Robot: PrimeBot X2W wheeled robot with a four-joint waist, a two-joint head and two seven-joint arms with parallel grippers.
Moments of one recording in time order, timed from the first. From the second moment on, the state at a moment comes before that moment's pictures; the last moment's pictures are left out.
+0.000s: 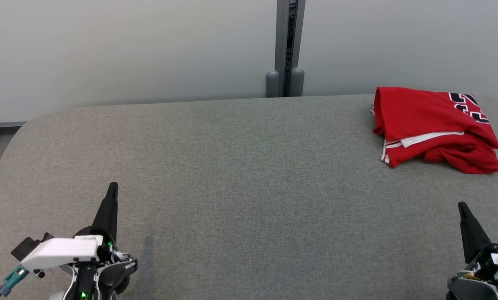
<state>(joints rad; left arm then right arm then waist) -0.15 0.05 0.04 0.29 -1.62 -0.13 0.11 -0.03 -0.05 -0.17 0.18 1.63 0.13 0.11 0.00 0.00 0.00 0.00</state>
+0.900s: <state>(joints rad) -0.15 0.05 0.04 0.29 -1.62 -0.13 0.11 -0.03 -0.05 -0.18 0.18 1.62 0.13 0.11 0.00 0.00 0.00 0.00</state>
